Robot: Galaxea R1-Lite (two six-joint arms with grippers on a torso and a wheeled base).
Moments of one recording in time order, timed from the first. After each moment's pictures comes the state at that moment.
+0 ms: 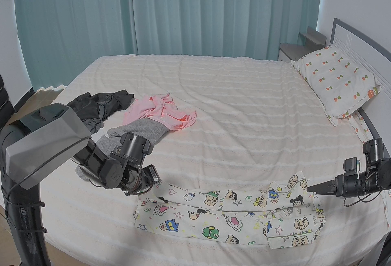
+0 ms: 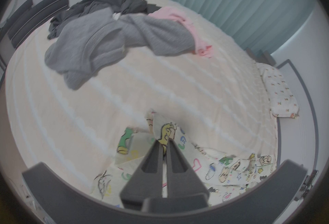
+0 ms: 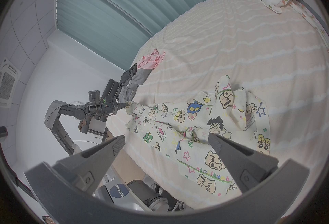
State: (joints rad) left arm -0.40 2.23 -1.01 -0.30 0.12 -0.76; right arm -0.18 1.75 -0.42 -0.36 0.82 0.06
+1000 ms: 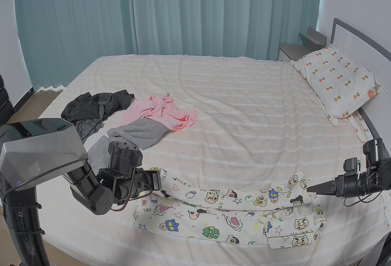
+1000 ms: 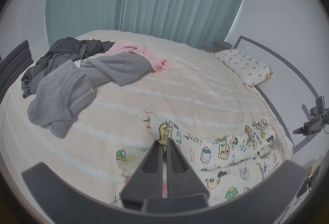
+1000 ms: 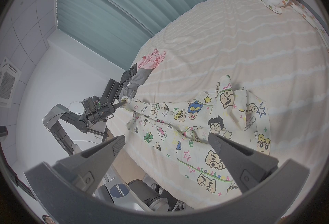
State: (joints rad) left arm -0.41 2.19 -0.68 -0.87 0.06 -0.34; right arm -0.18 1.74 -0.42 -0.36 0.82 0.06
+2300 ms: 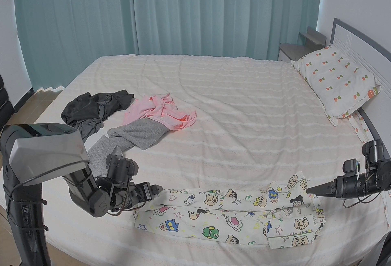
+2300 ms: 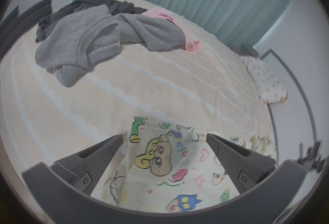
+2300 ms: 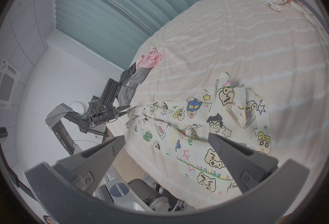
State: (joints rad) left arm -0.35 2.25 -0.70 -0.74 0.00 -0.65; right arm -0.18 1.75 -0.41 -0.36 0.81 0.06
